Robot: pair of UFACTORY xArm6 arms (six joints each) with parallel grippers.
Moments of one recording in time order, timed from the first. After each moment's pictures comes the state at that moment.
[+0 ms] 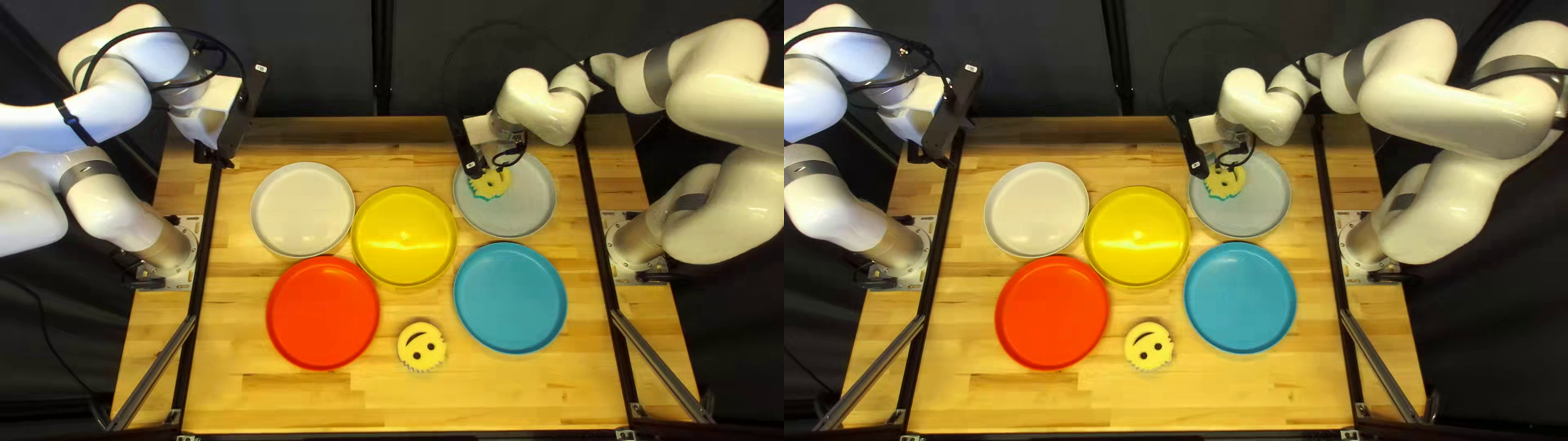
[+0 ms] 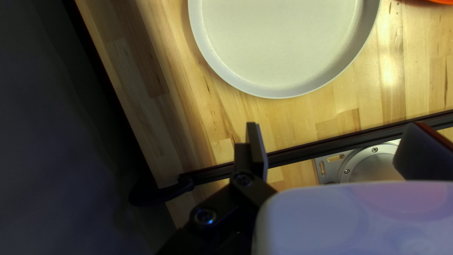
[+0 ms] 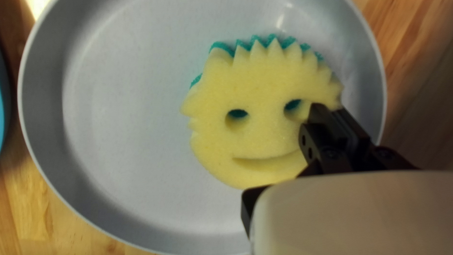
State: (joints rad) left arm 0.64 -0.98 -0.46 -0.11 1.33 0.98; right arm -0.53 0.01 -0.57 -0.04 0.52 -0.76
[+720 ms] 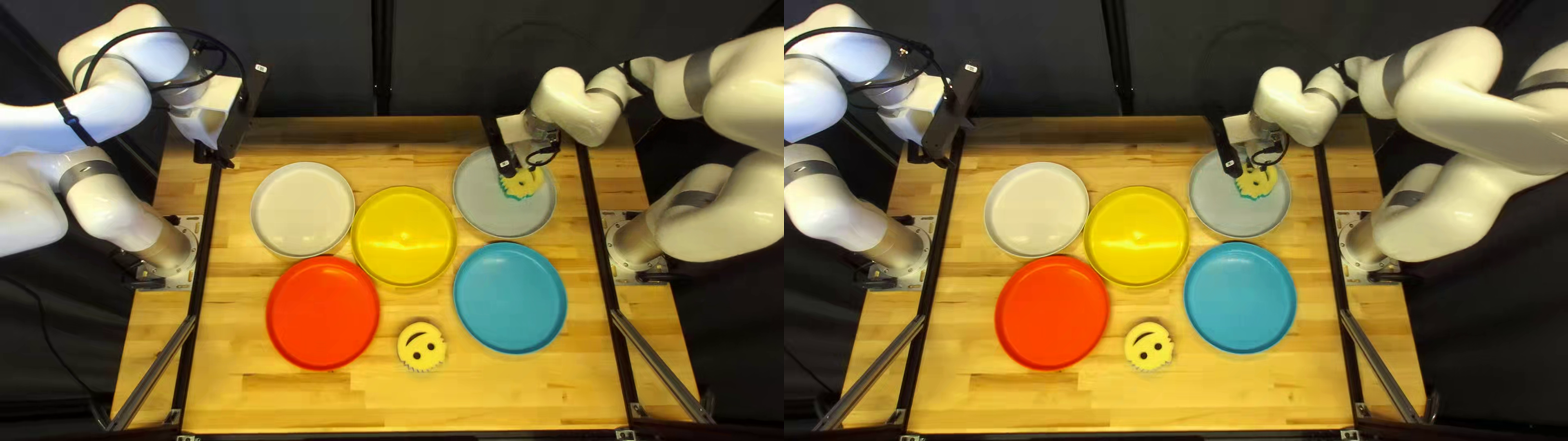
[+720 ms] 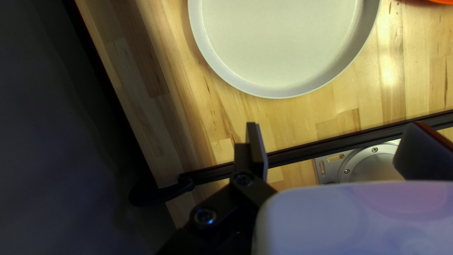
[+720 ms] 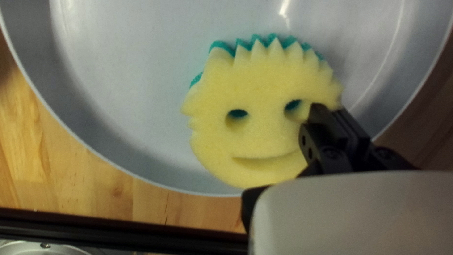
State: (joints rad) left arm 0.64 -0.98 -0.46 -0.11 1.33 0.98; right arm -0.60 -0.18 -0.40 -0.07 0.57 -0.77
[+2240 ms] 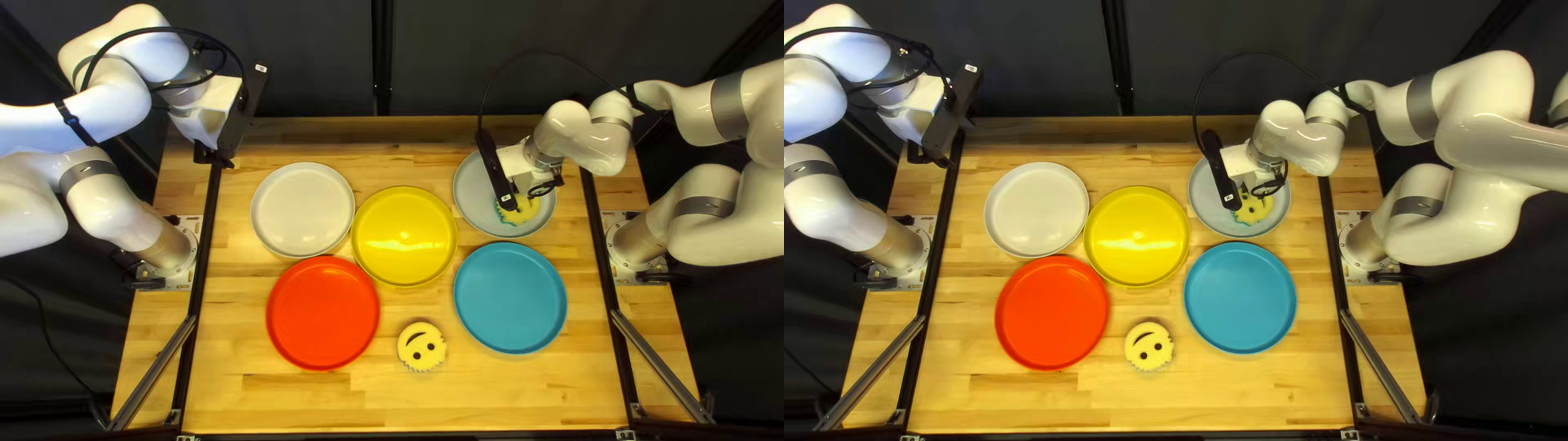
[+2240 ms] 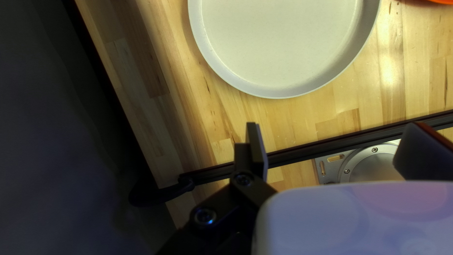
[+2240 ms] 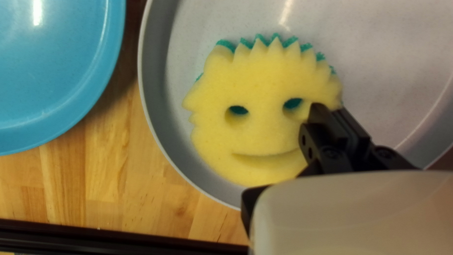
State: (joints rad) left arm 0.64 -0.98 -0.46 -0.11 1.33 0.98; right arm -0.39 -0.18 -0.37 -0.10 0.50 -0.60
